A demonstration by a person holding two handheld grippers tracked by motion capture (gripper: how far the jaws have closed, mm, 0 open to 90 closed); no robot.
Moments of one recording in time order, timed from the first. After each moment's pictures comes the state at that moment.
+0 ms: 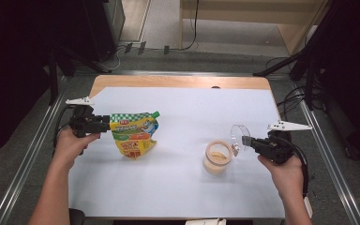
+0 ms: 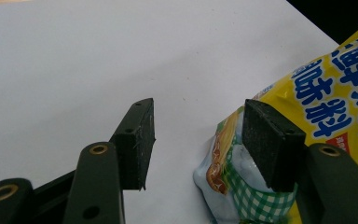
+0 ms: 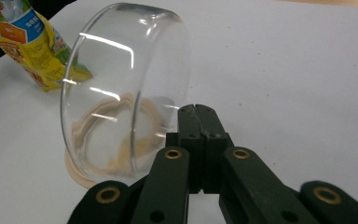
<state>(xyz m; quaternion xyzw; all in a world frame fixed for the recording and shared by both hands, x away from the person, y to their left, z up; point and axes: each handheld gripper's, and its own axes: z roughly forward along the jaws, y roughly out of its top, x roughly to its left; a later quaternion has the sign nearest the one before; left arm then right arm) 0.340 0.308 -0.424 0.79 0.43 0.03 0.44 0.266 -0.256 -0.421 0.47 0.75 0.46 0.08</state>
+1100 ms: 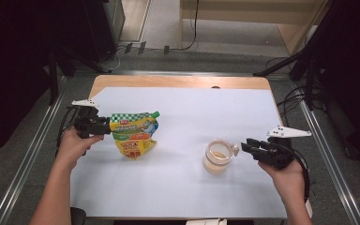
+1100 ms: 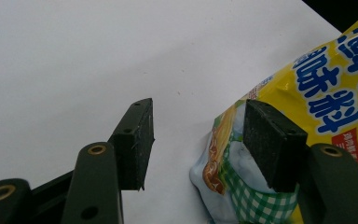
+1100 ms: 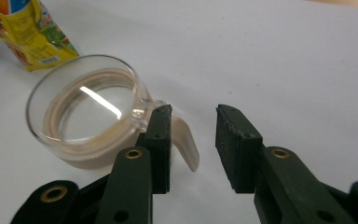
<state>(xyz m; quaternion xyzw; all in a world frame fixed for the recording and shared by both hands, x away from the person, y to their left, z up) 0.340 0.298 -0.428 0.80 0.42 0.03 0.43 0.258 -0.263 -0.435 0.45 0.77 0.44 0.11</state>
